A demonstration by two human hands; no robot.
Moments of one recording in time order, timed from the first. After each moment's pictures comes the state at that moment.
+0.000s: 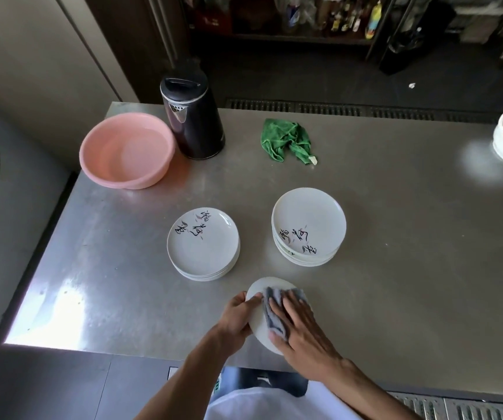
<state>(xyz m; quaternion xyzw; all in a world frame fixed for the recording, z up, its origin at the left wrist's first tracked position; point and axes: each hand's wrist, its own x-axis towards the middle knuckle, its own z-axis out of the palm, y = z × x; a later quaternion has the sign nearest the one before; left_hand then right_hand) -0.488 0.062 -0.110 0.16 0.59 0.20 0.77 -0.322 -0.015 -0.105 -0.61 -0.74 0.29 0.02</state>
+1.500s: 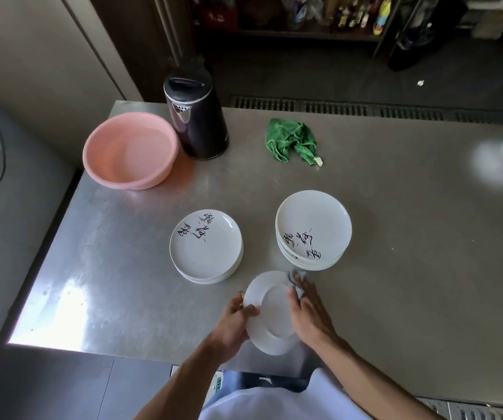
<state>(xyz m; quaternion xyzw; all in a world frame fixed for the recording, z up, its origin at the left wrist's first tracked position) -0.505 0.060 -0.106 0.20 0.54 0.23 0.78 -0.321 0.043 -0.111 -0.76 -0.49 0.41 0.10</state>
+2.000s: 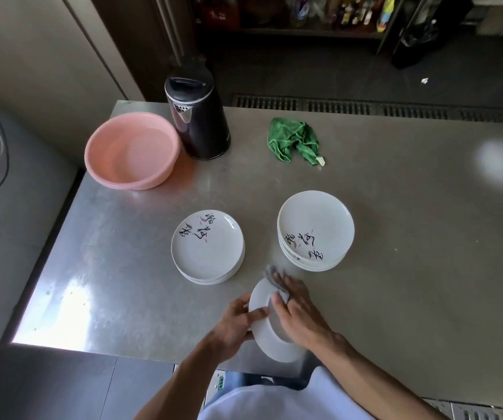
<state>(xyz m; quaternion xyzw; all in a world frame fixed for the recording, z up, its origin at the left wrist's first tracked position) -0.507 0.065 -0.096 0.25 0.54 0.19 0.79 -0.330 0.052 -0.110 -0.64 -0.69 0.33 0.09</state>
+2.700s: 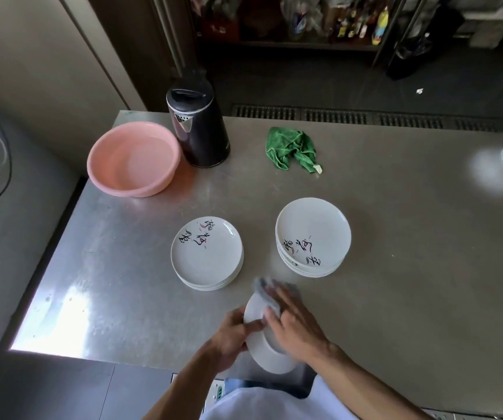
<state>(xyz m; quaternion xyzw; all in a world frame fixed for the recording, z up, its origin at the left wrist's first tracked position) -0.510 0.056 -0.094 0.27 0.54 0.16 0.78 -0.333 0.040 -0.110 -0.63 -0.72 0.29 0.08</state>
